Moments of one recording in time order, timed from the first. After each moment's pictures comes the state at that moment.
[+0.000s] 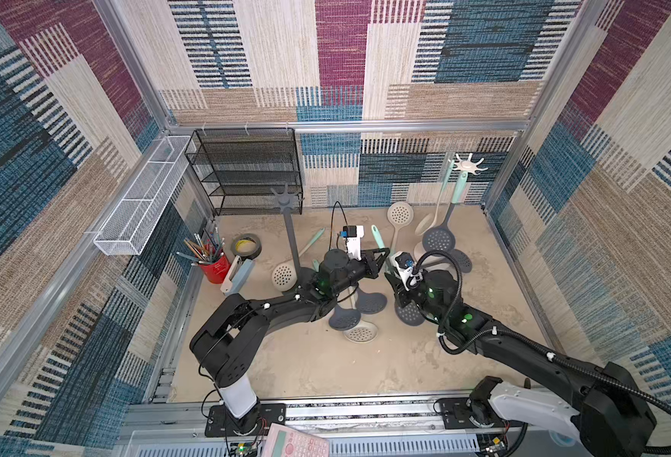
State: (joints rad) left arm -0.72 1.72 0.98 0.73 0.24 -0.76; right arm 0.65 1.08 0.62 0.16 0.05 -0.12
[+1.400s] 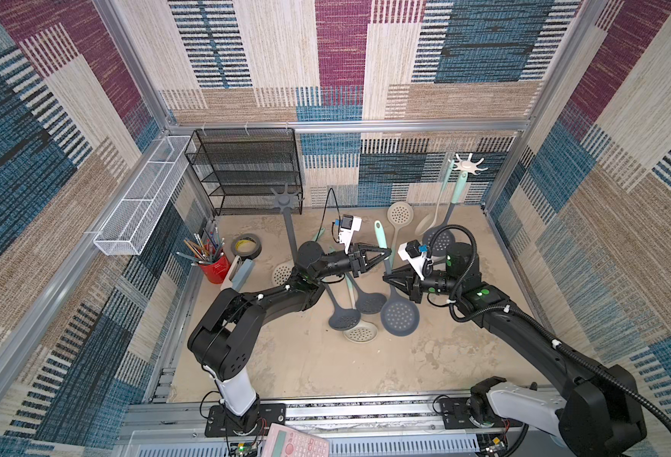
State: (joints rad) left arm -0.60 1.74 0.99 1.10 0.84 -0.87; right arm 0.36 1.16 0.78 -0.04 -0.82 -0.10
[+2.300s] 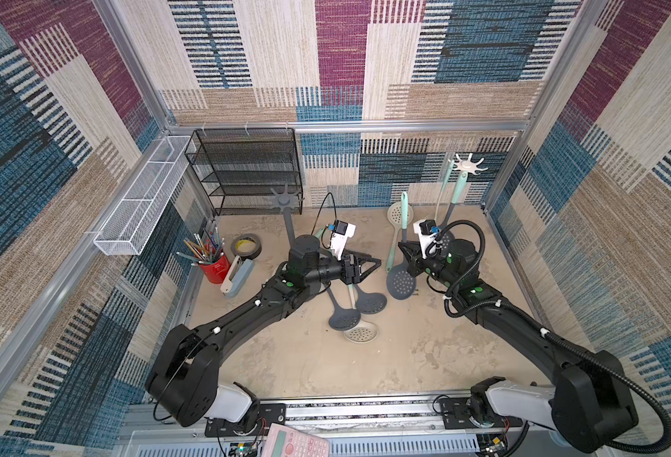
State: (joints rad) left arm -0.60 1.41 1.00 0.21 0.63 -0.48; right arm 0.34 1.27 0.81 0.27 -0.27 0.06
